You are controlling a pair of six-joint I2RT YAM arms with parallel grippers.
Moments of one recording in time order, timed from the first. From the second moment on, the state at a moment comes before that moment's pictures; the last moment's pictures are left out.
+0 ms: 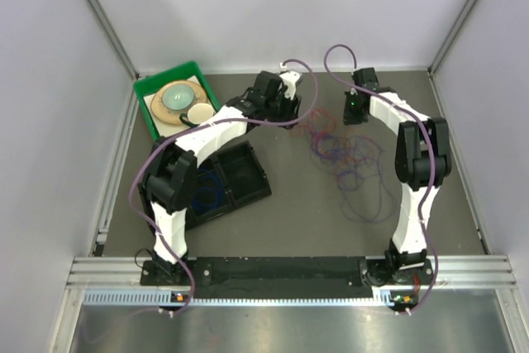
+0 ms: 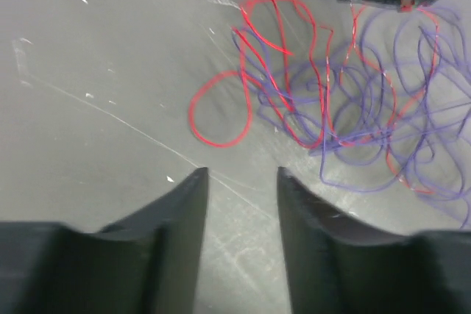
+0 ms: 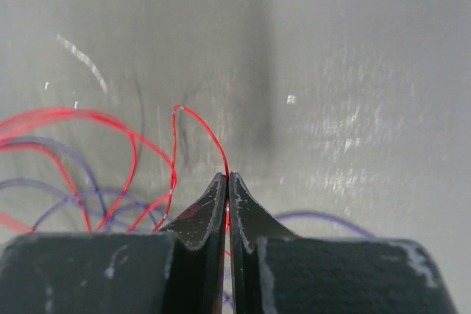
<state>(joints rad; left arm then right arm) -0.60 1.96 1.66 -0.32 0.15 -0.10 0.16 2.08 1.61 -0.51 0.00 0.26</state>
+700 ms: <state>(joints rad) -0.69 2.13 1.48 -0.01 0.12 0.19 0.05 1.87 1.39 -0.38 -0.20 0.38</state>
